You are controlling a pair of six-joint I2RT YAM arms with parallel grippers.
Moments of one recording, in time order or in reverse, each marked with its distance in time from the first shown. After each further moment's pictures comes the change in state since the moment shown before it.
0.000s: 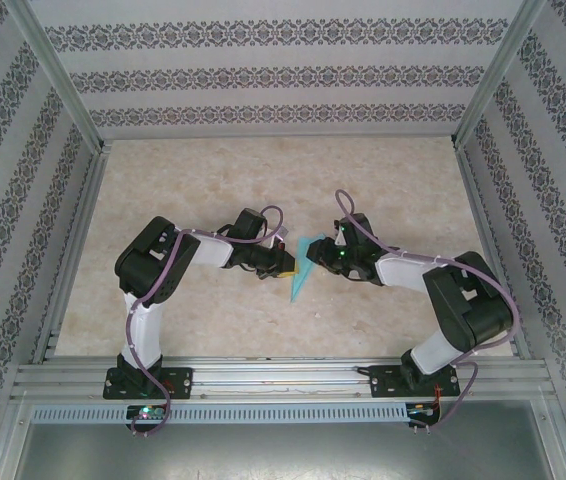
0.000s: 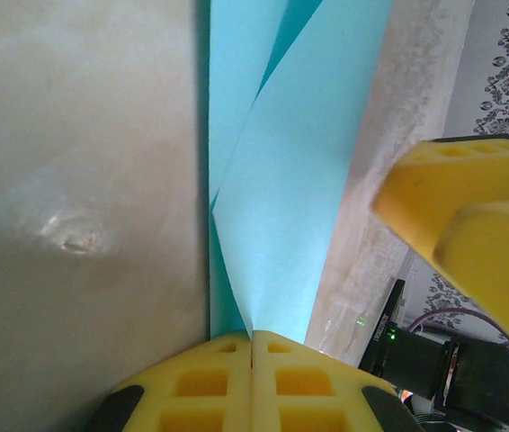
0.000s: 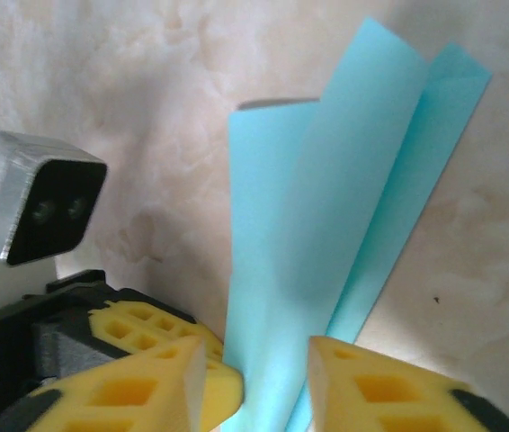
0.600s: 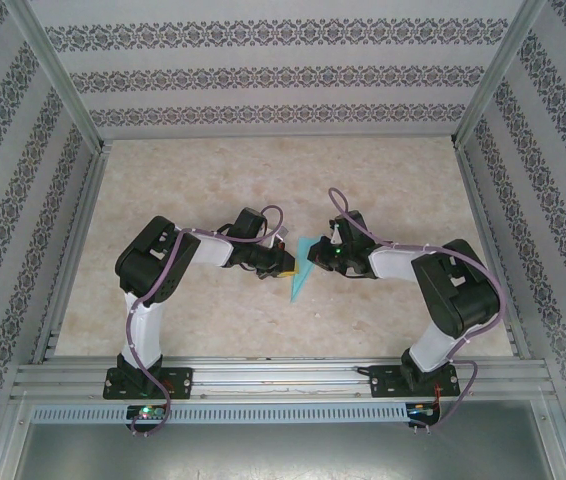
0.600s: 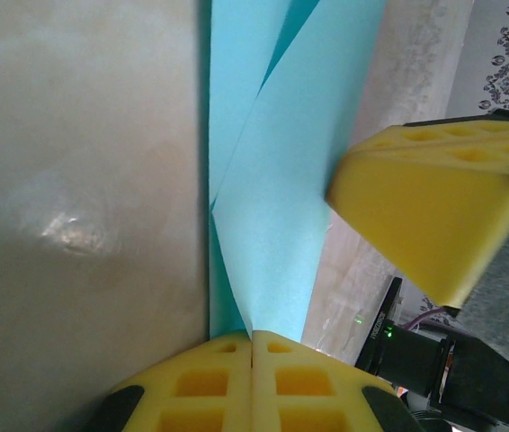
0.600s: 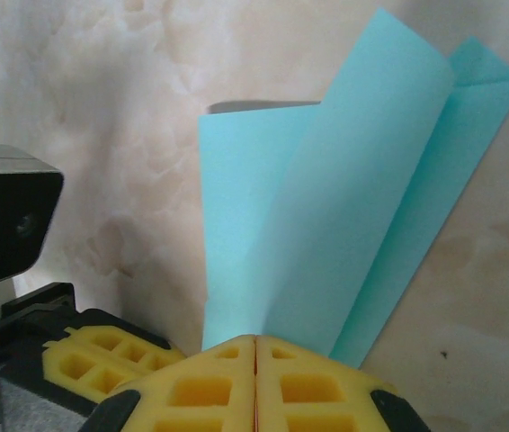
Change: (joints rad) left arm 0.003 0.005 0.009 -0.013 0.011 0.000; right arm -0.001 0.115 0.061 -0.014 -0.022 -0.018
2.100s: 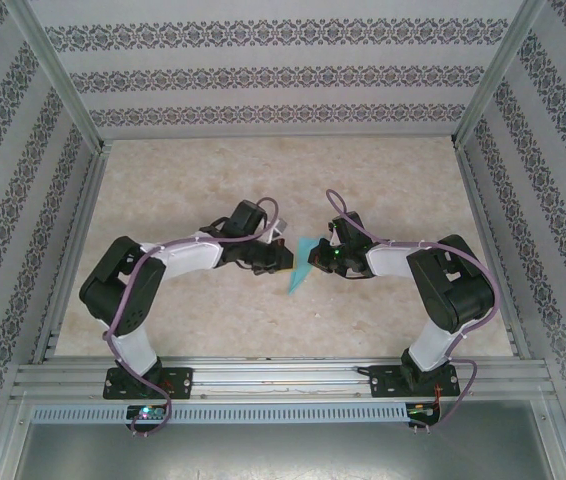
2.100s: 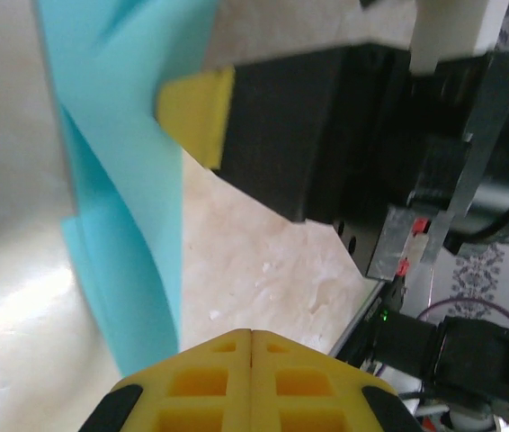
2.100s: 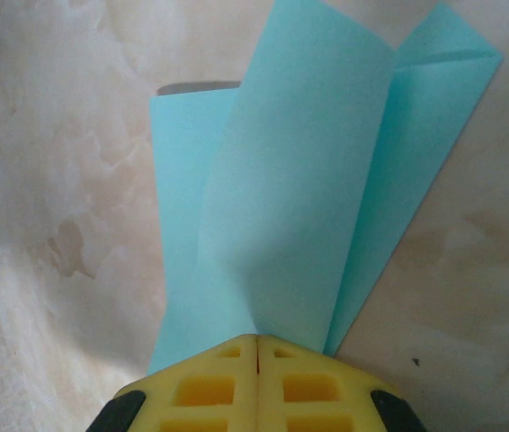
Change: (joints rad) left arm -0.076 -0.280 -0.010 -0.261 -0.149 0.045; right arm 0.000 0.038 0.019 -0.044 0.008 -0.005
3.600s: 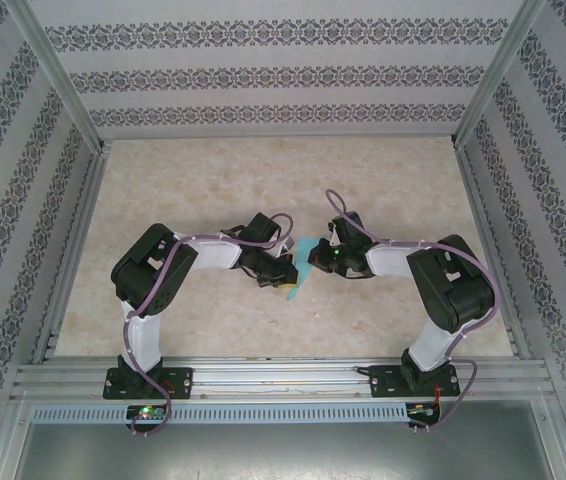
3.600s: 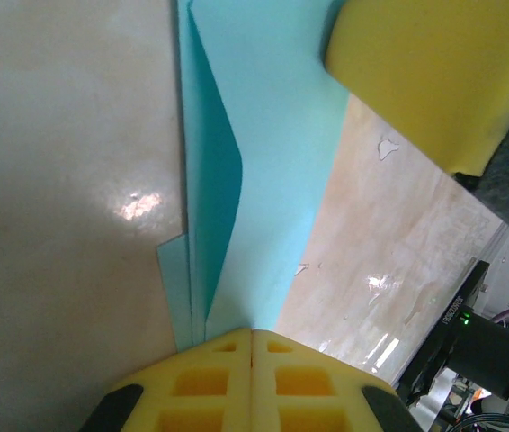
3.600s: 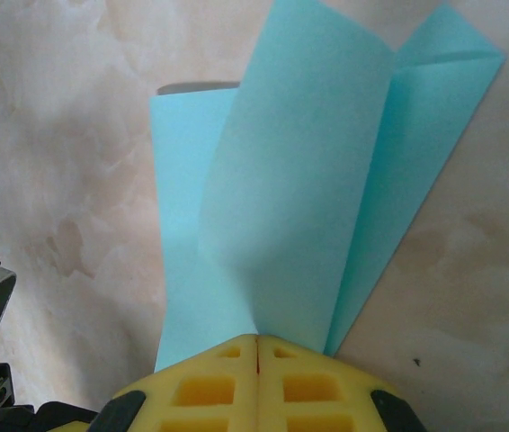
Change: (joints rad) left arm -0.028 0.198 0.059 -0.053 -0.018 0.042; right arm 0.002 0.000 0.006 -0.010 0.001 -0.006
